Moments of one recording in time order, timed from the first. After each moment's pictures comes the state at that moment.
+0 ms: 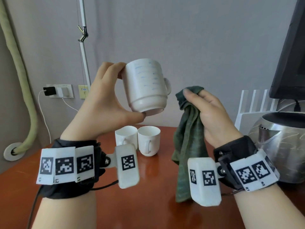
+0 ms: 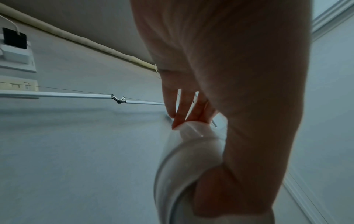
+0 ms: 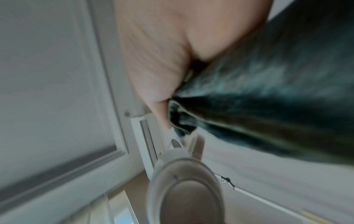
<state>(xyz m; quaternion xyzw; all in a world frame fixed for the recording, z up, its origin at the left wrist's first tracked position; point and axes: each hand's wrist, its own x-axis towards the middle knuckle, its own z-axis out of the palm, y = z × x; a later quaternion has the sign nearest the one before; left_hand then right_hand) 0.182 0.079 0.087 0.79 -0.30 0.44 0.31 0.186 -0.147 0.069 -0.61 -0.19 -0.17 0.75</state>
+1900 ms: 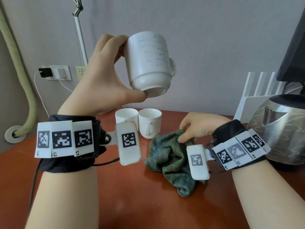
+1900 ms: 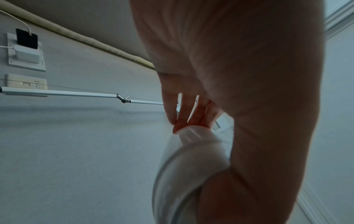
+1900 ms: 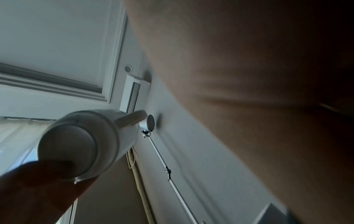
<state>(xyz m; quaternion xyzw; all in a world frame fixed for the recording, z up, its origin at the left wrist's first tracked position) 0.188 0.083 0.084 0.79 -0.32 0.41 0.34 0.217 -0.163 0.029 -0.97 -0.11 0.12 0.19</state>
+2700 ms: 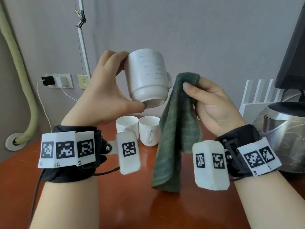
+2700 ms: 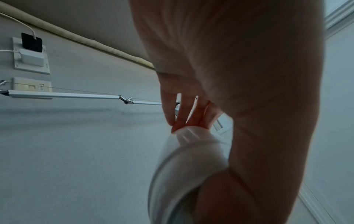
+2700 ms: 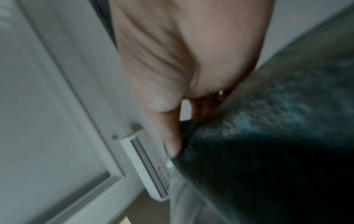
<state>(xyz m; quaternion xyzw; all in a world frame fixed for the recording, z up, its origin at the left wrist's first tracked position) 0.192 0.084 0.081 0.79 -0.30 0.40 0.35 0.193 -0.148 0.062 -0.53 -0.27 -0.11 0.80</state>
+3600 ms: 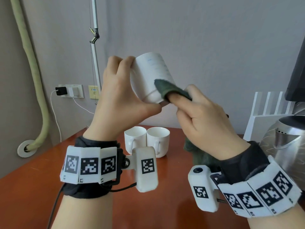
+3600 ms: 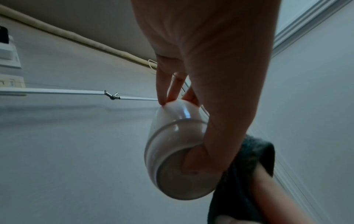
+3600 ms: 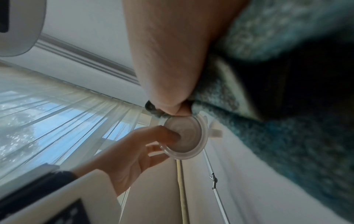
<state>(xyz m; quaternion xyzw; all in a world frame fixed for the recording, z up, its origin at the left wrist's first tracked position) 0.191 0.069 0.088 0.76 -0.24 0.51 0.33 0.178 -0.125 0.066 -0.80 -0.33 -0.49 0.13</state>
